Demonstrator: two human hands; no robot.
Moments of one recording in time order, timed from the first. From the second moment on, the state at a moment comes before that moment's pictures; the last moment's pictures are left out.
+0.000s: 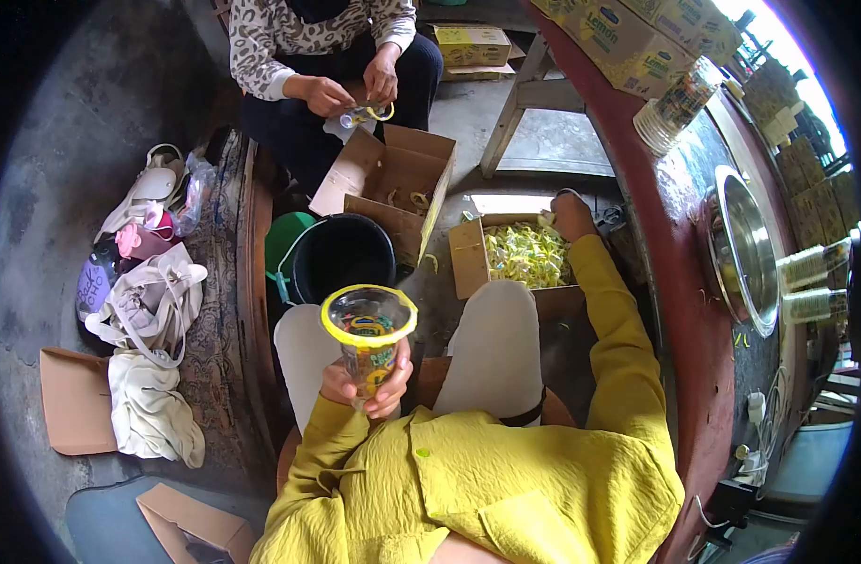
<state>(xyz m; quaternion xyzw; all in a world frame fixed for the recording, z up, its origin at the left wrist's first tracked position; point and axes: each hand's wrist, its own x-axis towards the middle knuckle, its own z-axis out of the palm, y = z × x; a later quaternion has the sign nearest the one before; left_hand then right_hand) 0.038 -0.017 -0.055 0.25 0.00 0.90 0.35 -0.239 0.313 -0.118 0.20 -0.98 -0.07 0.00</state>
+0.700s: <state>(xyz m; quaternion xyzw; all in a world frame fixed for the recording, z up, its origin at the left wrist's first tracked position) 0.038 -0.016 -0.052 0.12 0.17 0.94 0.28 -0.266 0.350 -0.177 0.13 -0.98 -0.13 0.00</state>
